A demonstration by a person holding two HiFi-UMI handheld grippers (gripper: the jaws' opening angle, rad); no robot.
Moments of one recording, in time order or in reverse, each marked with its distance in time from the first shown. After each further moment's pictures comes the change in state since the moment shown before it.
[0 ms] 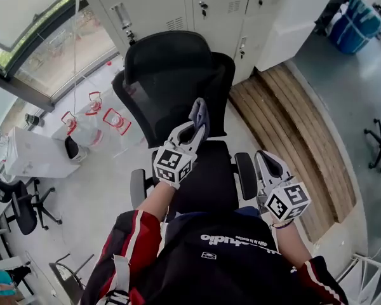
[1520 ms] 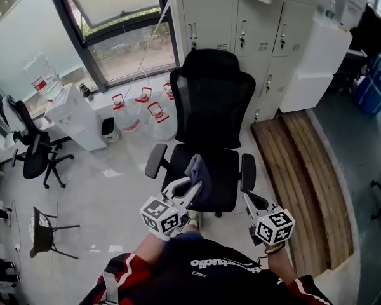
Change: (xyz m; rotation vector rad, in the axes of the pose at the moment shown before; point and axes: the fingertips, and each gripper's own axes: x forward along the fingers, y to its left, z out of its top) left arm -0.326 -0.347 0.008 -0.171 -0.107 0.161; right arm -0.302 0.134 -0.123 -0.124 0.163 0.363
